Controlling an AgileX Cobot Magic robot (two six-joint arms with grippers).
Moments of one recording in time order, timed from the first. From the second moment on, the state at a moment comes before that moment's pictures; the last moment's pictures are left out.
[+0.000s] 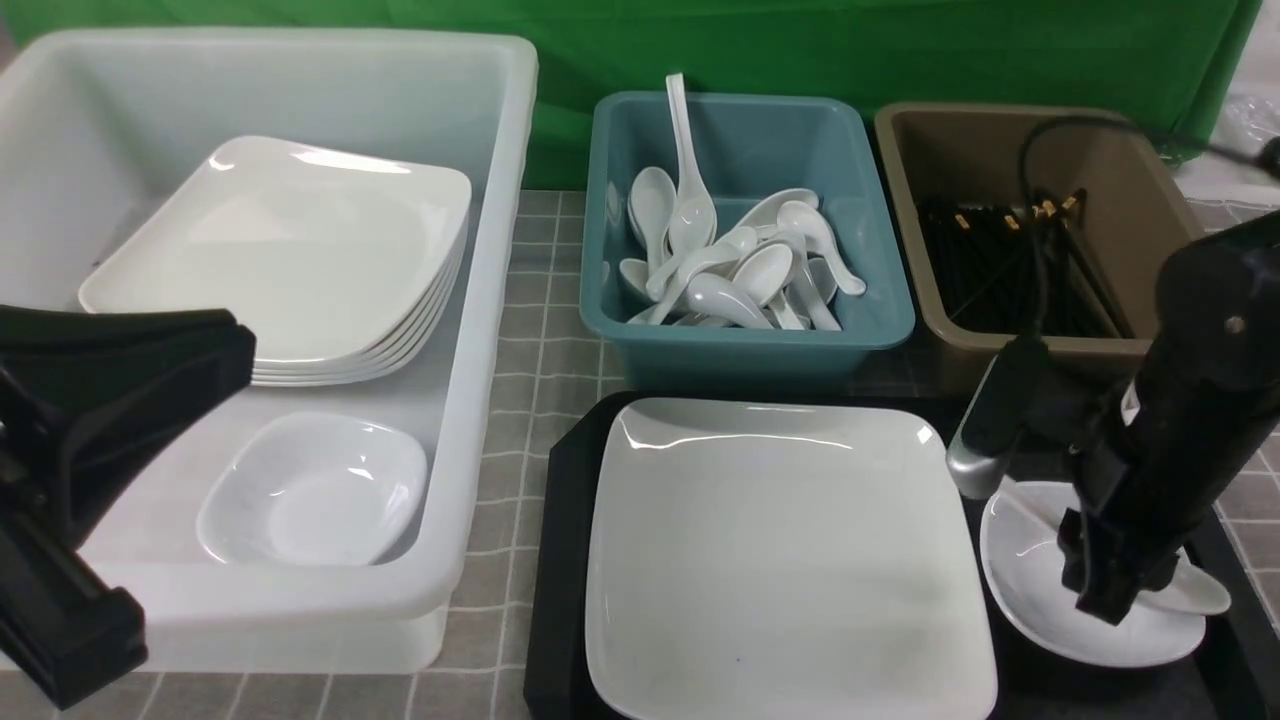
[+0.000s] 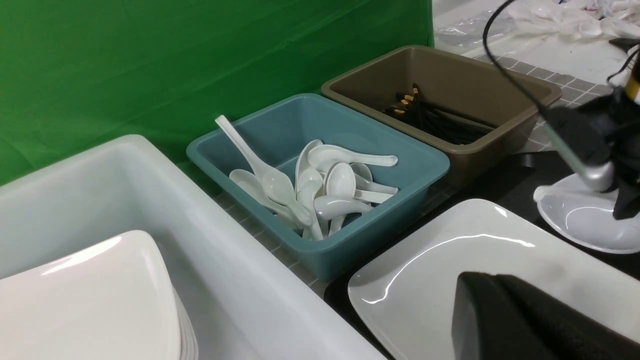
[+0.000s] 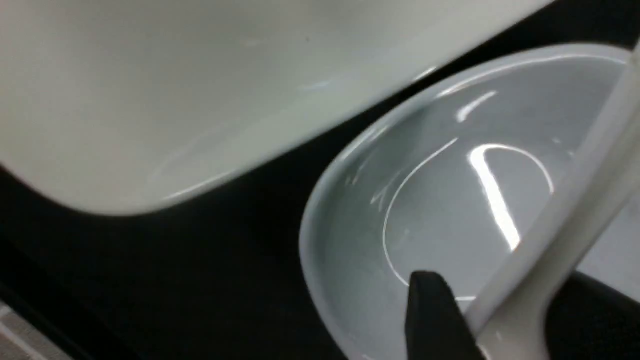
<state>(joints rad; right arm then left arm) 0.33 1.59 -1.04 -0.13 0.84 -0.61 -0.35 0.59 -0.70 -0.54 0.51 0.70</state>
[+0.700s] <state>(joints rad) 0.36 1.88 -1.48 0.49 0.08 -0.44 -0.35 0.59 -0.70 -0.59 0.31 0.70</state>
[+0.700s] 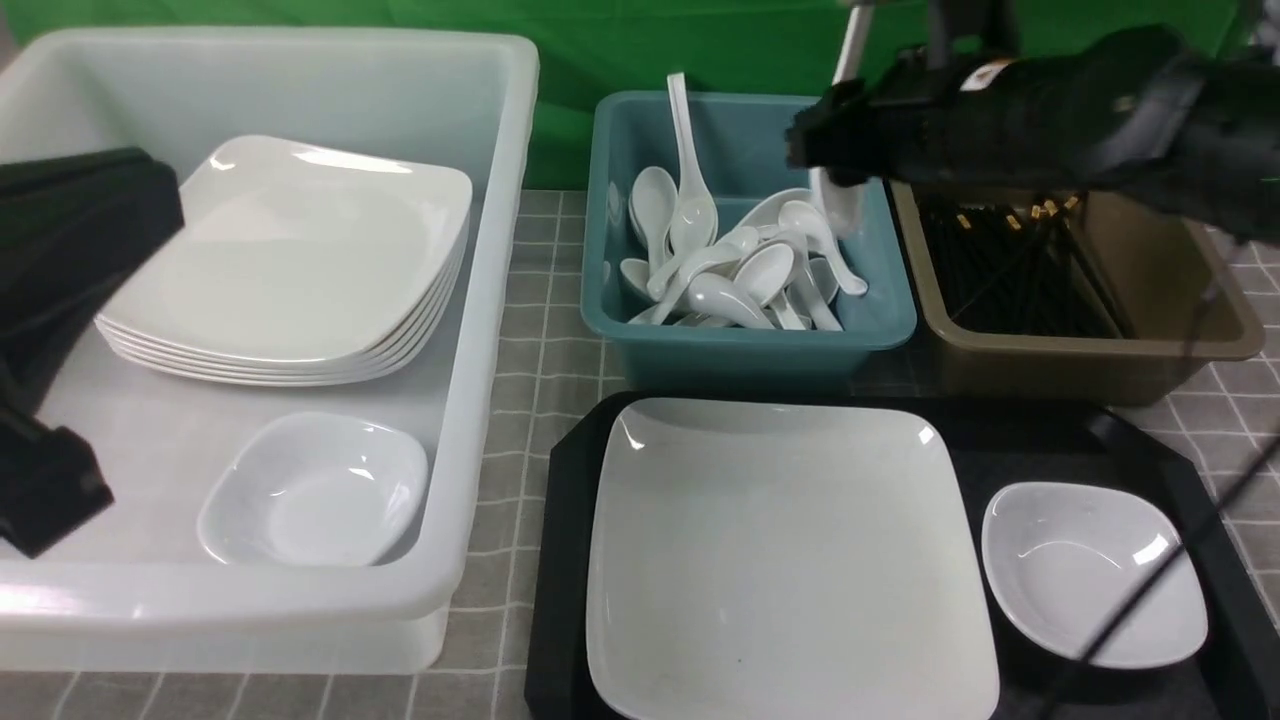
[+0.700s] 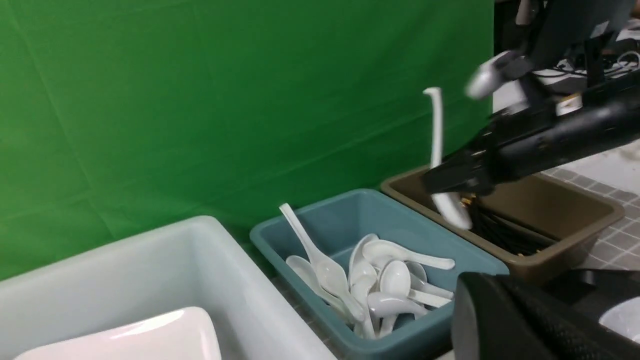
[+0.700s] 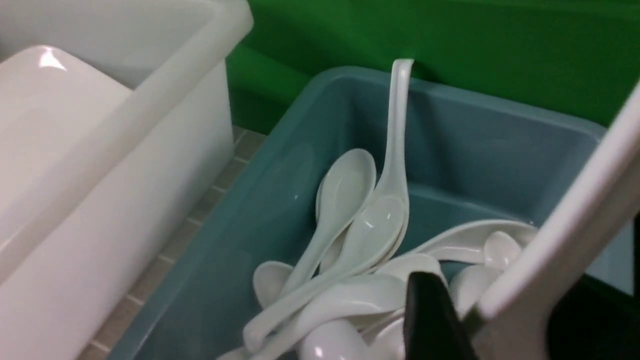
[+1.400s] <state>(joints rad) 0.45 1.53 -1.17 -0.10 1.01 -0.18 -0.35 0.59 -0.70 -0.52 0.38 0.70</state>
